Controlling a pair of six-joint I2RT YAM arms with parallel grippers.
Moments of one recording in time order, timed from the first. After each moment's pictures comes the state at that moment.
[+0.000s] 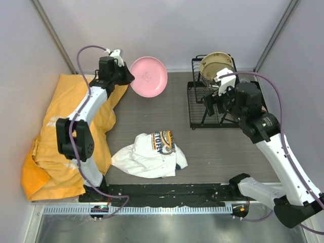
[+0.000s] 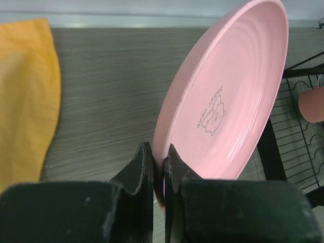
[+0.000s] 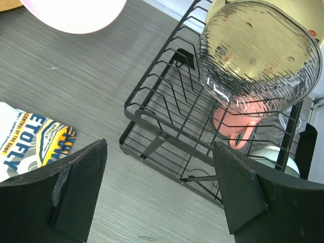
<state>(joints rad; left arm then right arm) -0.17 1.76 1.53 -0.21 0.23 -0.28 0.42 1.01 1.27 -0.60 0.02 -0.21</state>
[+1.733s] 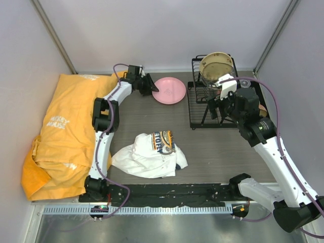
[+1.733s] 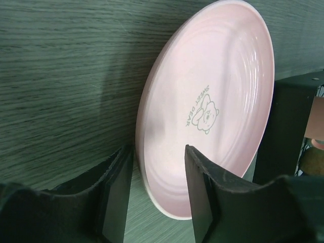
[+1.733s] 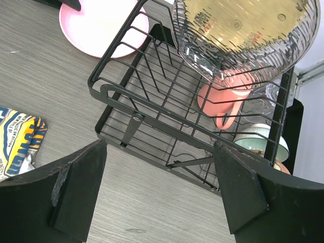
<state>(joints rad) -0.25 2.54 2.14 -0.38 0.45 -0.63 0.36 0.97 1.13 -0.55 0.09 -0.24</state>
